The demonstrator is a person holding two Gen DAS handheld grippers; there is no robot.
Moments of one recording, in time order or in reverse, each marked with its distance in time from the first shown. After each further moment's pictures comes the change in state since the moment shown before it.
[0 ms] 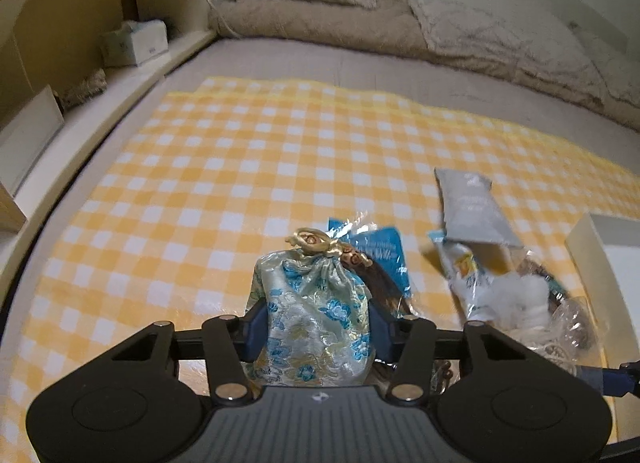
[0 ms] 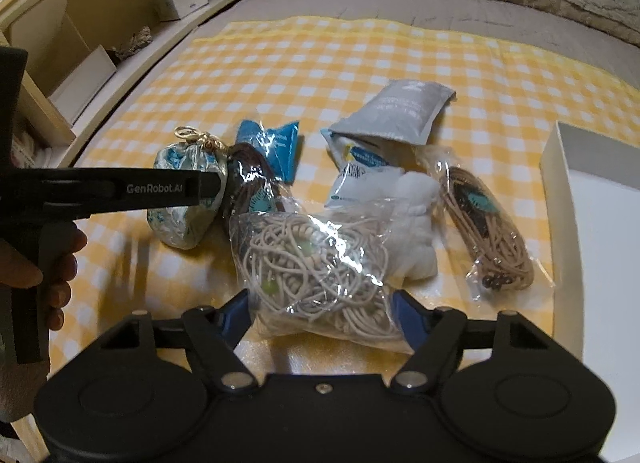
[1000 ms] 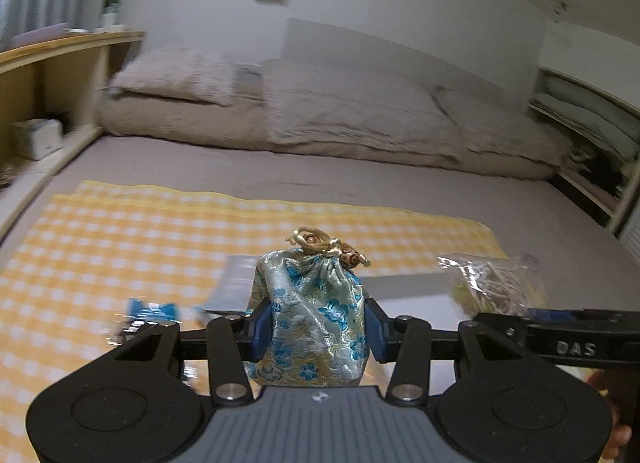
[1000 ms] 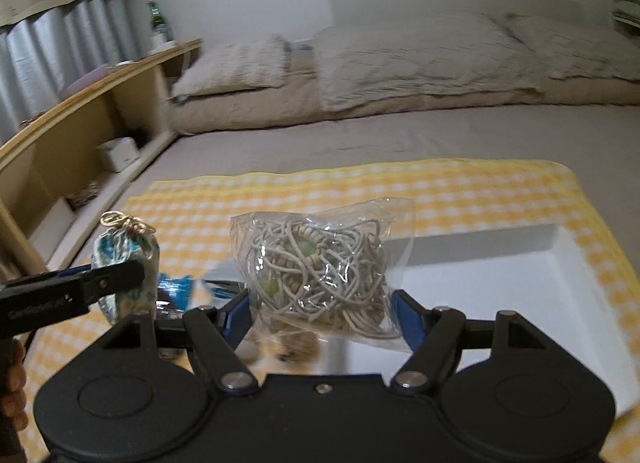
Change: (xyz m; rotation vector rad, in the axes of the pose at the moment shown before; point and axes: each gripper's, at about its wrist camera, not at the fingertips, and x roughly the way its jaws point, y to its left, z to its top) left arm -0.127 -0.145 -0.007 0.077 -0.227 -0.325; right arm -0.167 -0.128 -0.023 0.178 -0.342 -0.179
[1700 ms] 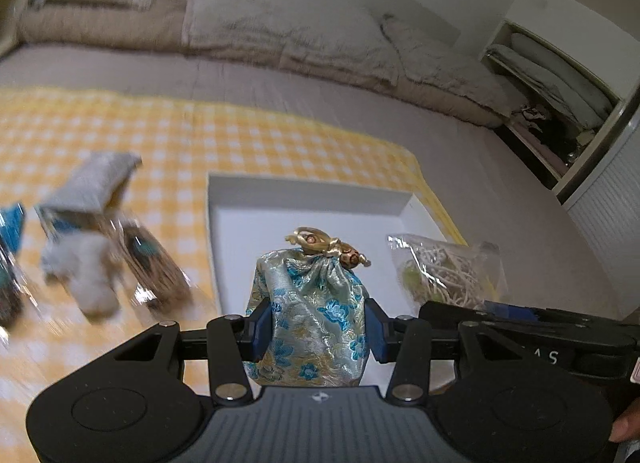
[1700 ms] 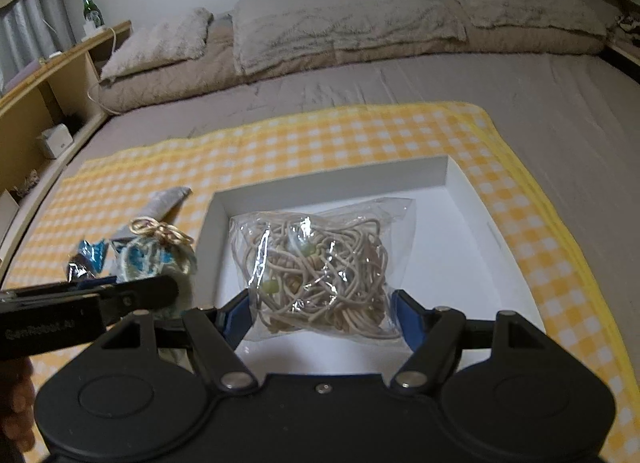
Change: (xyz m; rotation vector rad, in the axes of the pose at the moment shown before) left arm 0.076 -0.091 -0.043 -0.113 0.238 -0.206; right arm -0.007 -0.092 -0.033 0.067 0.119 -0.116
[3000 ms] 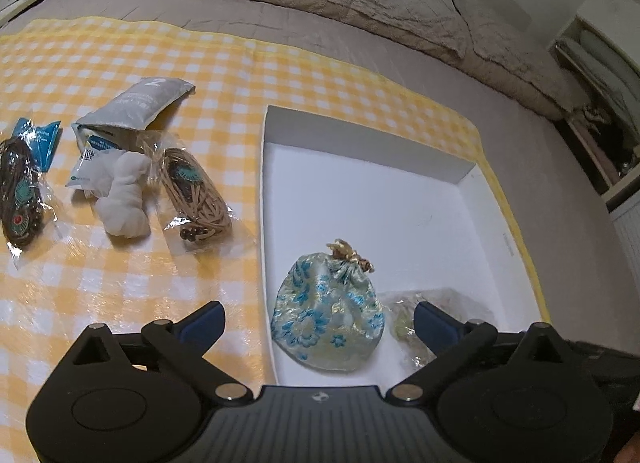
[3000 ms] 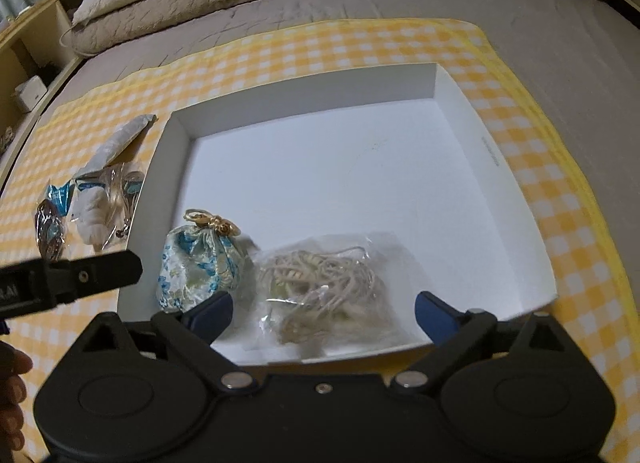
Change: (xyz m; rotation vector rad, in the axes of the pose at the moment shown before) left arm 0.017 0.013 -0.014 -0.117 0.115 0.142; right arm 0.043 -0.027 -0.016 0.016 0.208 -0.009
